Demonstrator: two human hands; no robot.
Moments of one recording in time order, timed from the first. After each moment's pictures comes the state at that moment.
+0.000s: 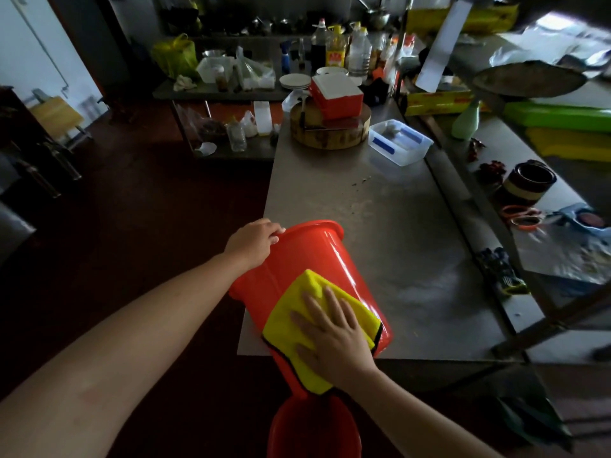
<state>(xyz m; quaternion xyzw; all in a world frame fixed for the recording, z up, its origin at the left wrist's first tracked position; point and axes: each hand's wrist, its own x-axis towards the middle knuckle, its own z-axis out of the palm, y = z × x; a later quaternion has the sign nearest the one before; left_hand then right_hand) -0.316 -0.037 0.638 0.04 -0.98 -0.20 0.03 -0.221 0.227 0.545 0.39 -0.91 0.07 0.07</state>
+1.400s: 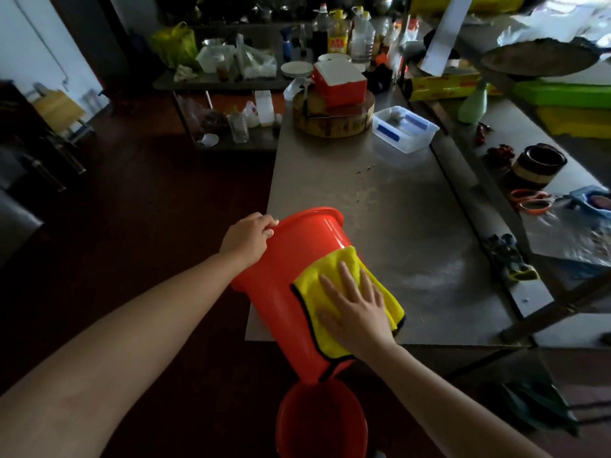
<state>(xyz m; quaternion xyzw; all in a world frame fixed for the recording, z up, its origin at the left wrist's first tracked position) -0.288 -0.042 0.629 0.06 -0.98 -0.20 0.07 -0.233 0.245 0.549 0.26 -0.95 0.14 -0.01</state>
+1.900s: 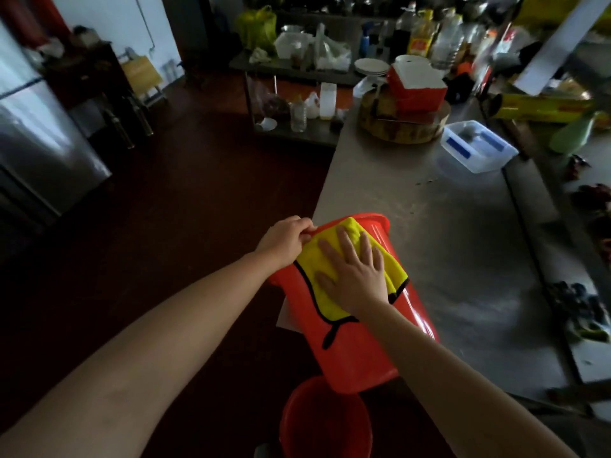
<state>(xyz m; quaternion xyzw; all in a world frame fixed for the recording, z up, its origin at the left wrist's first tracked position) -0.248 -0.076 0.620 0.09 -0.96 -0.26 0.06 -0.276 0.127 0.592 0.34 -0.94 0.05 -0.04</state>
